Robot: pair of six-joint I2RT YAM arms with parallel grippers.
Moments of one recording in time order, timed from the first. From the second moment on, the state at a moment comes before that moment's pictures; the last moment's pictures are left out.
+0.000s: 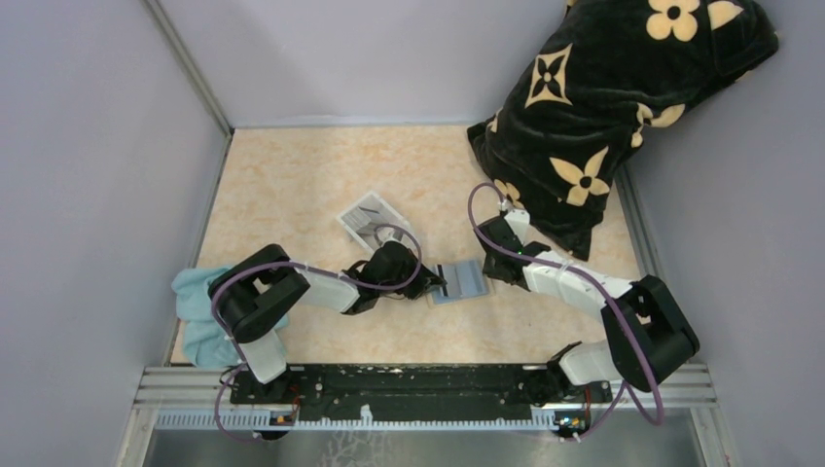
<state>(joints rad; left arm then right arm) -0.90 1.76 0.65 0.54 0.03 -1.35 0.59 1.35 0.69 -0.37 0.40 0.69</state>
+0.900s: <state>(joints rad) -0.90 1.72 0.56 0.68 0.10 -1.43 0.59 1.34 0.67 -0.37 0.41 0.70</state>
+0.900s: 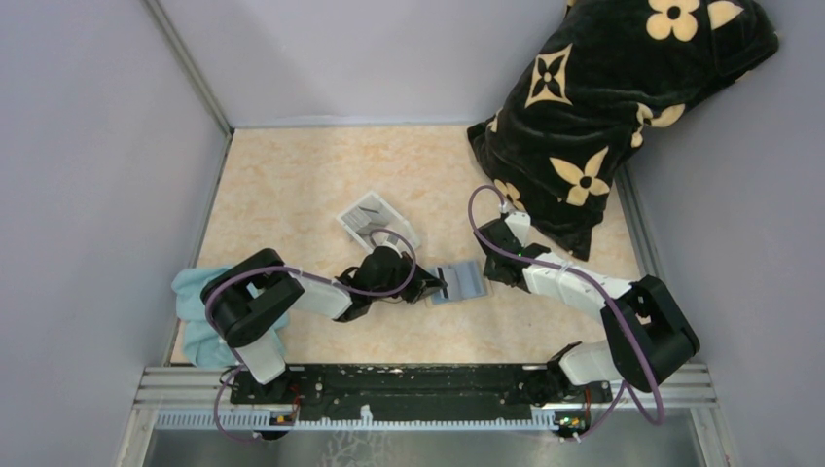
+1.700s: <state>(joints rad) -0.90 1.78 0.54 0.78 0.10 -1.41 0.59 1.34 0.67 -0.37 0.41 0.70</state>
